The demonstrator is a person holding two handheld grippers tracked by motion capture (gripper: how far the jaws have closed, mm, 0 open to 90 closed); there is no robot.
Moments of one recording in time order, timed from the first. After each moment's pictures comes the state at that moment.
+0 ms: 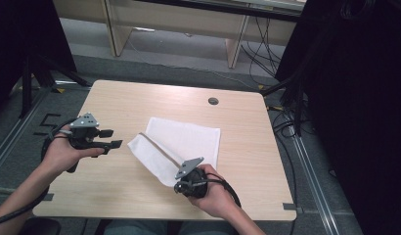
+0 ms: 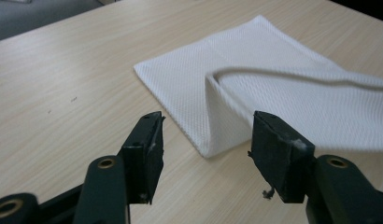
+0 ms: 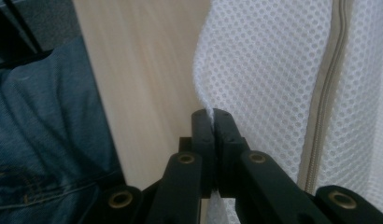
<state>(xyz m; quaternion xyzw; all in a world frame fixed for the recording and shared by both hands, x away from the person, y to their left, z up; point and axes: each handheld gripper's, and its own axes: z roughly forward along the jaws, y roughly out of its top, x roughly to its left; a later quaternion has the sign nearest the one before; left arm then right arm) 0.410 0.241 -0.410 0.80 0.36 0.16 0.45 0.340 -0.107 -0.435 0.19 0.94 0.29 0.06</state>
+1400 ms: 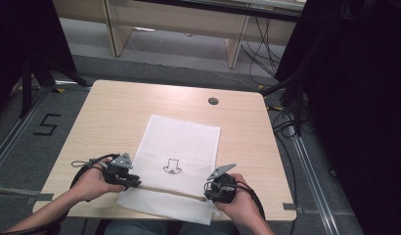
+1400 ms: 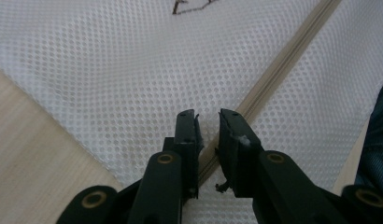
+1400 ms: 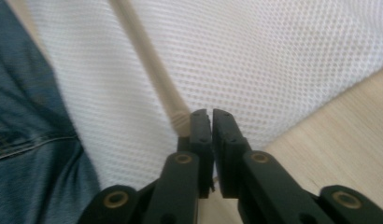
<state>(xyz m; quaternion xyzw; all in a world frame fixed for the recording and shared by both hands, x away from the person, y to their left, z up) 0.370 0.170 -0.488 0.91 0.26 0.04 0.32 0.334 -0.185 -0.459 0.34 0.91 0.24 0.04</state>
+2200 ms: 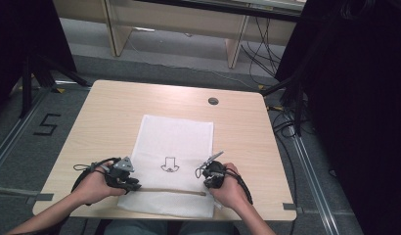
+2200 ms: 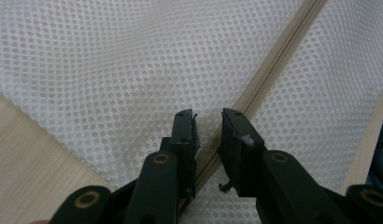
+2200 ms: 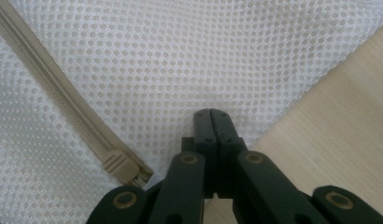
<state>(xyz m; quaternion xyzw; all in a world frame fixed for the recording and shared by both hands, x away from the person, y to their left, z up) 0.367 0.169 -0.496 0.92 0.27 0.04 0.30 0.382 -0.166 -0.480 0.38 0.91 0.16 0.07</state>
